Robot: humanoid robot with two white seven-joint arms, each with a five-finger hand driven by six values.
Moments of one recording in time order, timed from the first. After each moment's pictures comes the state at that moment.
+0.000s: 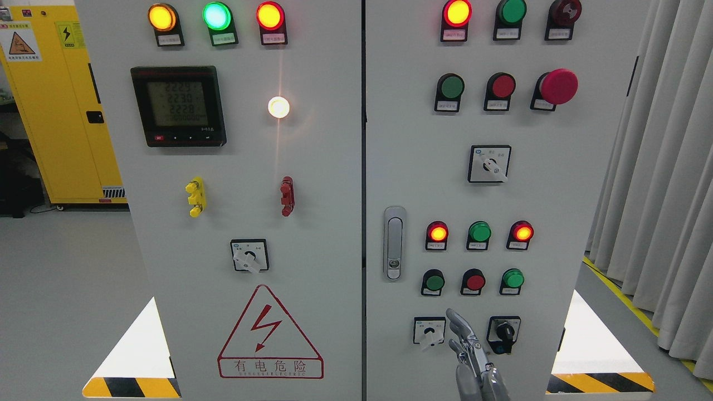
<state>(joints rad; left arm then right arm) -0.04 -0.11 -0.09 -0.04 0.15 -0.05 -0.03 0.00 0.00 0.27 -1.94 0.09 -0.13 -0.10</state>
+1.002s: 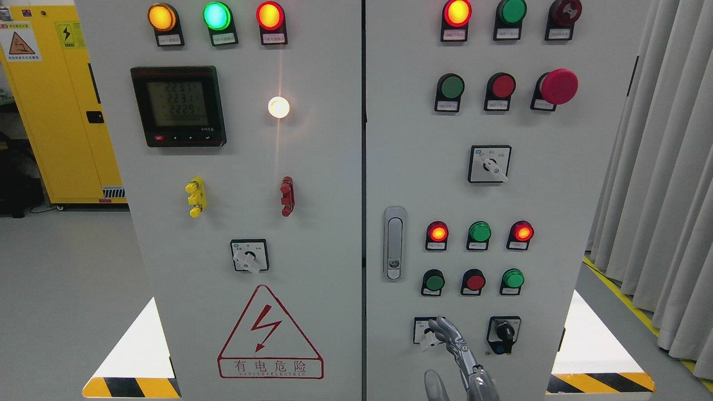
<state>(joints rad) -0.04 -0.11 -0.09 -0.04 0.15 -0.05 -0.03 0.00 0.00 0.27 -1.94 0.37 -0.08 -0.10</state>
